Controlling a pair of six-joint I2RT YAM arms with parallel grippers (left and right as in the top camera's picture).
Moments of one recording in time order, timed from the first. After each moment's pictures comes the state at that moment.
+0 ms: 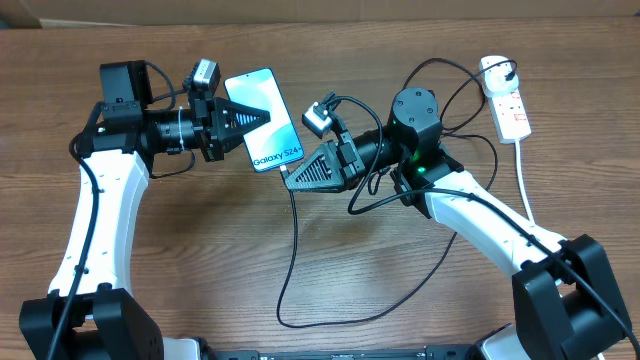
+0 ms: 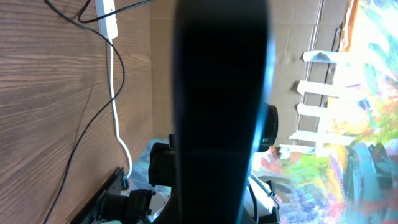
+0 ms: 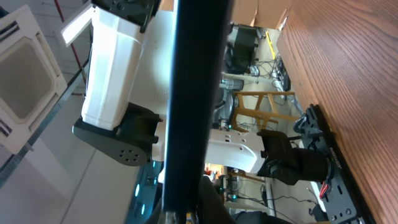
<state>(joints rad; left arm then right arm) 0.10 1.58 1.29 -0.63 1.47 -0.66 0.49 1.67 1.05 0.67 -1.46 1.43</state>
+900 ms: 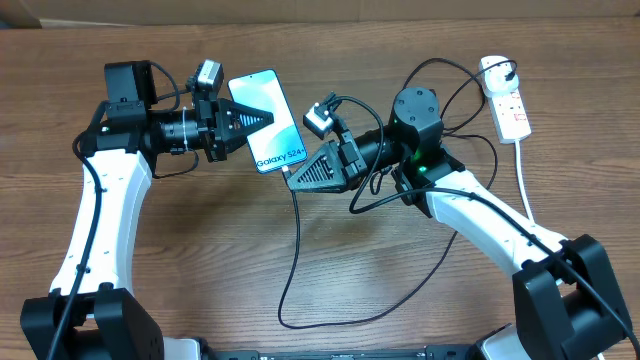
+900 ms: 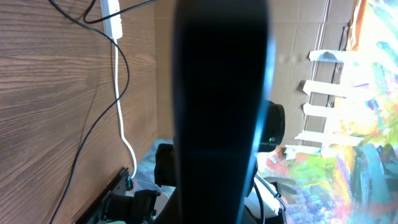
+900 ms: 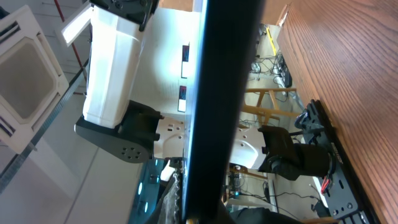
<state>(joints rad) 0.08 1.58 1.29 -0.64 1.45 -0.65 0.47 1.67 1.05 0.67 -1.49 1.45</state>
